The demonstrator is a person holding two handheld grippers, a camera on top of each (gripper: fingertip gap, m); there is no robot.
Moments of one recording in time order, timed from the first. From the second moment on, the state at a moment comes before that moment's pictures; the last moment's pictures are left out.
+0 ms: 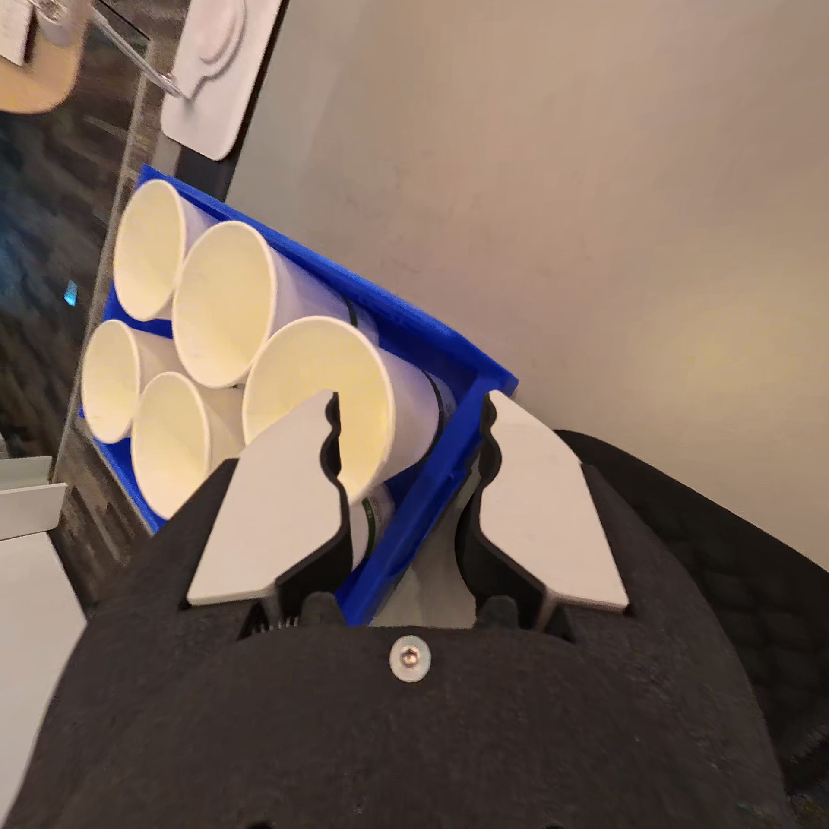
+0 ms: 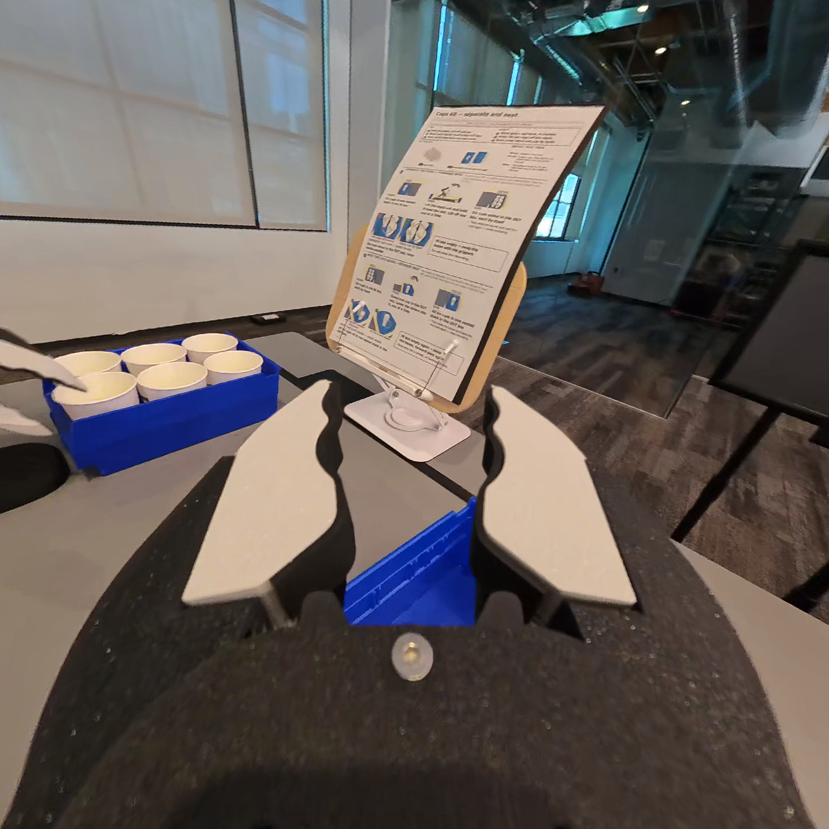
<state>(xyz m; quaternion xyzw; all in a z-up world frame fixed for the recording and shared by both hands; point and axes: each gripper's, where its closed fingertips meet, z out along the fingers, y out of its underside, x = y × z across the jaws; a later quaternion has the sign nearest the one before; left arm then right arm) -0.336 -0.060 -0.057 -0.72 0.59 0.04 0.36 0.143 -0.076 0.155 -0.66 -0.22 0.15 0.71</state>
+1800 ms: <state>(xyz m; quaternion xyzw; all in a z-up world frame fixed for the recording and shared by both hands) -0.116 -0.191 0.089 -0.45 0.85 -0.10 0.25 -0.121 -0.151 0.087 -0.52 -0.55 0.47 0.45</state>
